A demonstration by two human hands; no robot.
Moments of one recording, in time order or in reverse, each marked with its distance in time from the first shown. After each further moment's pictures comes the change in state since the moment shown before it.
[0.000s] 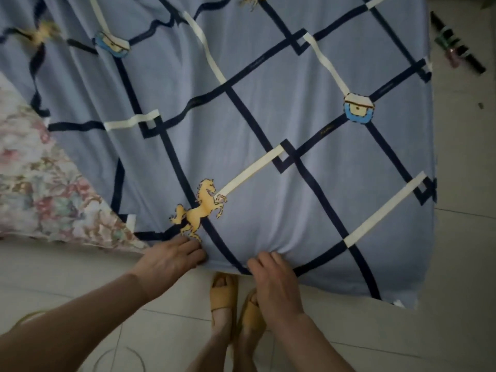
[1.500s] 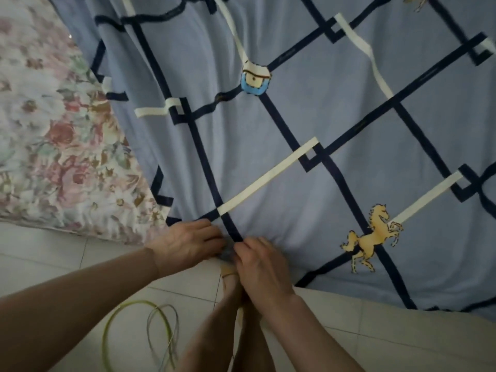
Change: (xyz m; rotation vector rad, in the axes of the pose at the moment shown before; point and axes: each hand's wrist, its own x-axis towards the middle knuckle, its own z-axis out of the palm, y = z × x) left_hand -0.181 -0.270 -0.051 -0.072 0.065 0.220; right_hand 0.153 -0.328 0.079 0.064 0.009 -0.086
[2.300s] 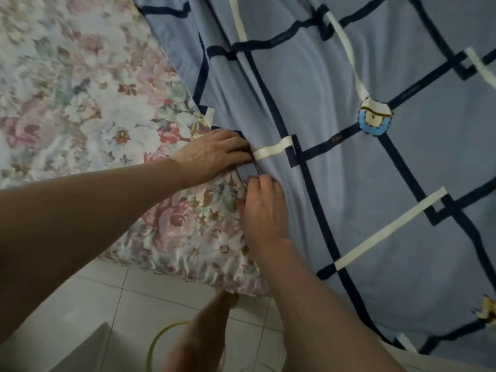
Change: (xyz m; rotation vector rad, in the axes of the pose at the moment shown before) left_hand -0.046 -0.279 -0.096 0.232 0.092 -0.033; right_hand 0.233 -0.169 0.045 -0.107 0.344 0.165
